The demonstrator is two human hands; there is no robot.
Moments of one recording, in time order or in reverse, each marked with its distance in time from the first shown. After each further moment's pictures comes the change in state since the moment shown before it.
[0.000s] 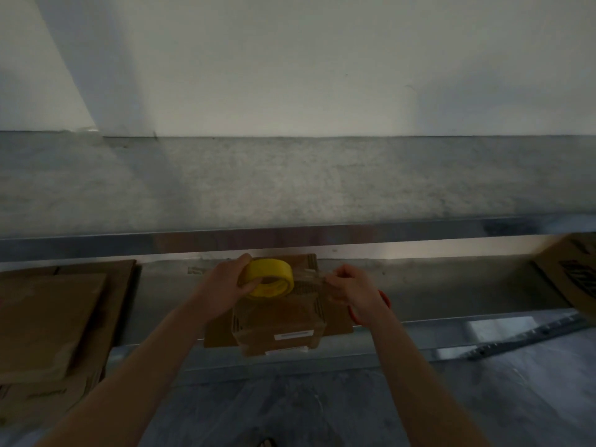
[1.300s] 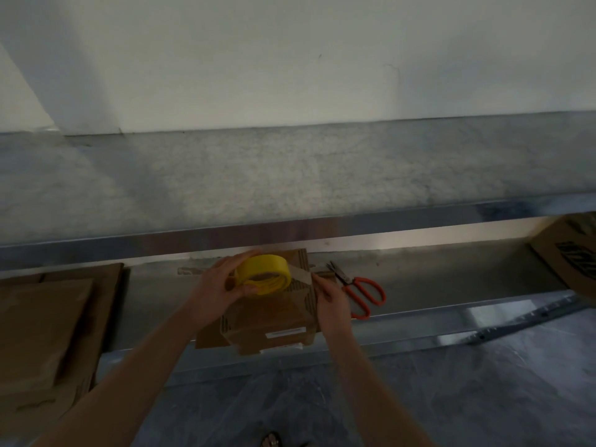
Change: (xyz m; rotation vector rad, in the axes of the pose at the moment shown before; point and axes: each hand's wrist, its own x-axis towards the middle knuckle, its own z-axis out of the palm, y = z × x) left_hand -0.003 0.000 0.016 -0.321 0.016 0.061; right_hand -0.004 0.065 0.046 0.073 0.238 -0.168
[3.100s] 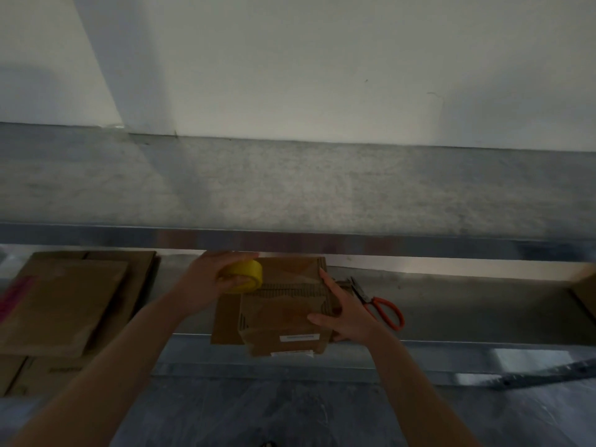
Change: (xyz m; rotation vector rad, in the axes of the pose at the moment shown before) left_hand -0.018 0.014 -0.054 0.141 0.058 -0.067; right_hand 0.022 -0.038 -0.033 -0.340 -0.698 -0.028
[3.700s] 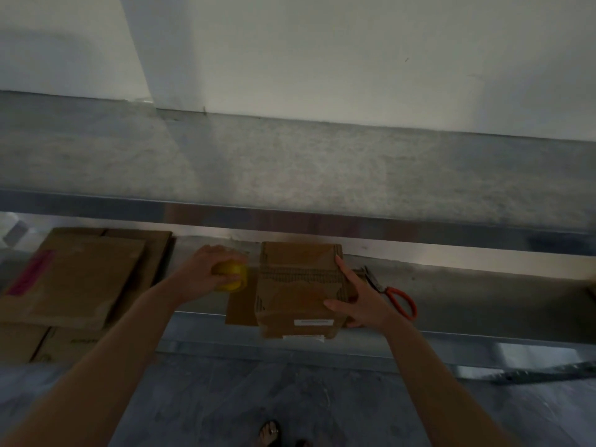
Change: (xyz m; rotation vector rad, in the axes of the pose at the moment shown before) left_hand -0.019 -0.065 -0.007 0.128 -0.113 -0.159; right_hand -0.004 -0.007 0.001 -0.012 -0.018 0.048
